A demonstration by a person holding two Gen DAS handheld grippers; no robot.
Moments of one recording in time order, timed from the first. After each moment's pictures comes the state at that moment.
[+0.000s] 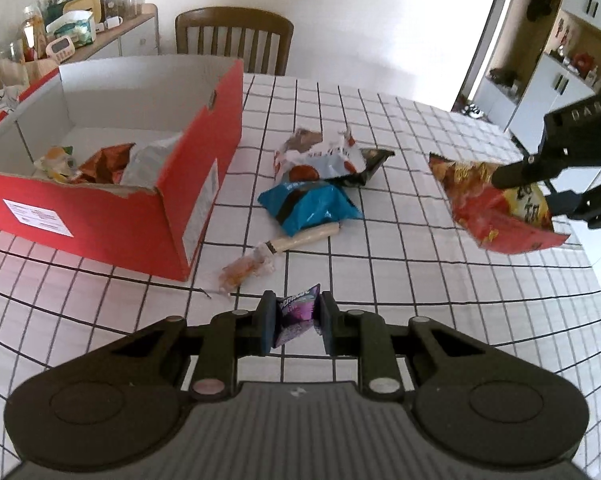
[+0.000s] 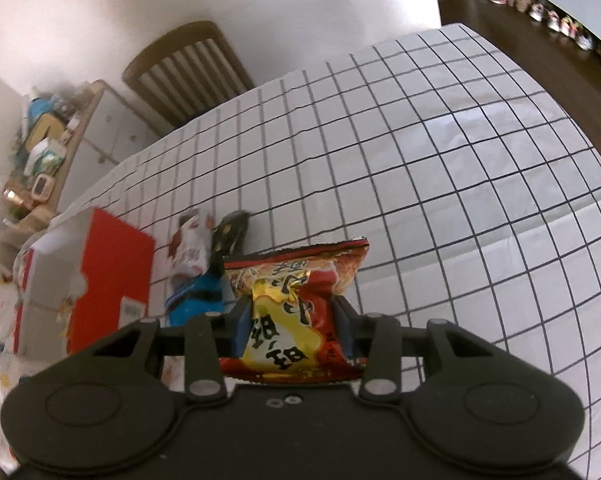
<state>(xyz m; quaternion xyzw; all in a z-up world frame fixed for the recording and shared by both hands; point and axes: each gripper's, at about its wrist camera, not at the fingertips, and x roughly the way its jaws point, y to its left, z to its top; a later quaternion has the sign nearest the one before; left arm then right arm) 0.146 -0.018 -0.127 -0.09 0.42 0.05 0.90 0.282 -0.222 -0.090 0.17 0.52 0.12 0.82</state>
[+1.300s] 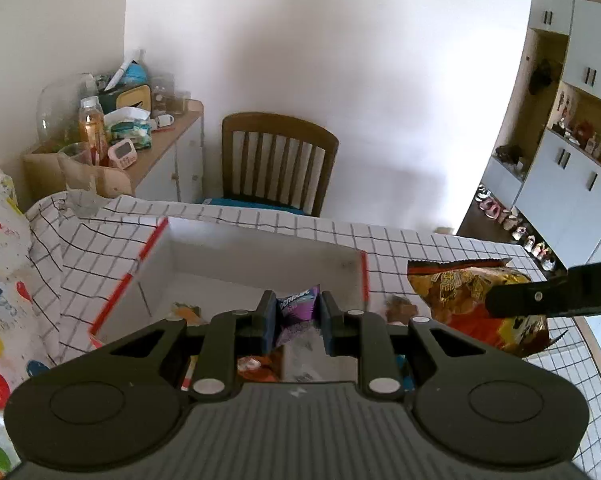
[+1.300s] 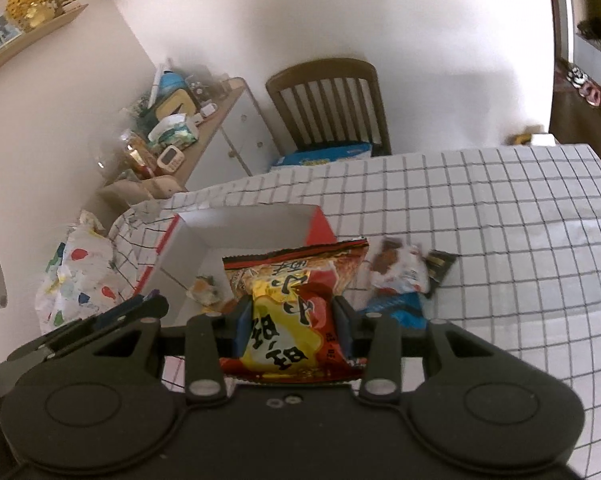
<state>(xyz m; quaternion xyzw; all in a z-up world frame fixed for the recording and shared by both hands) 0.145 0.146 0.005 -0.09 0.32 0.07 0.94 0.214 -0.063 0.023 0.10 0.43 0.25 0.86</state>
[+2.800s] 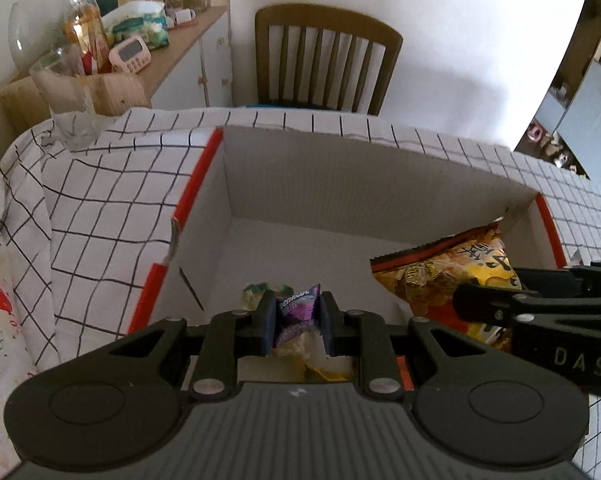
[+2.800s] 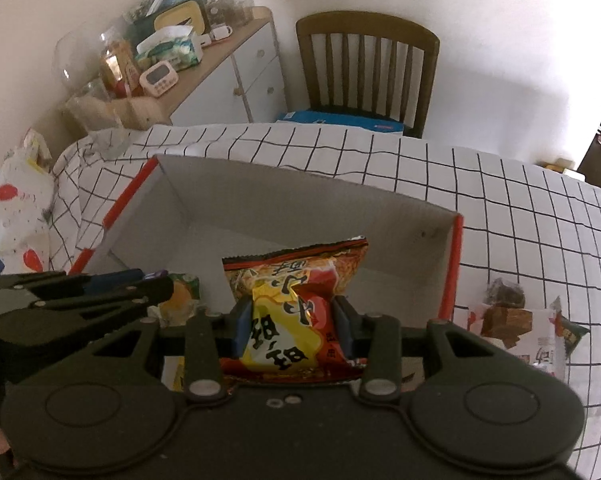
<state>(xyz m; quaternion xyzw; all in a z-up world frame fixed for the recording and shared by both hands) 0.261 0.259 -0.109 -0.07 0.46 0.08 0.88 0.296 0.127 -0.077 -0.03 0.47 0.23 0.85</state>
